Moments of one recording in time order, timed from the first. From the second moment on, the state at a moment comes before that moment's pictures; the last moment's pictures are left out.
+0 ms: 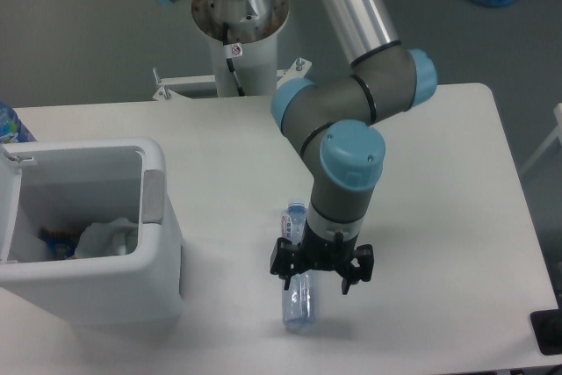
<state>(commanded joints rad) 2.44 -2.16 -1.46 -0.89 1.35 0.46</state>
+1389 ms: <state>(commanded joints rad) 2.37 -2.29 -1.45 -0.79 1.47 0.42</state>
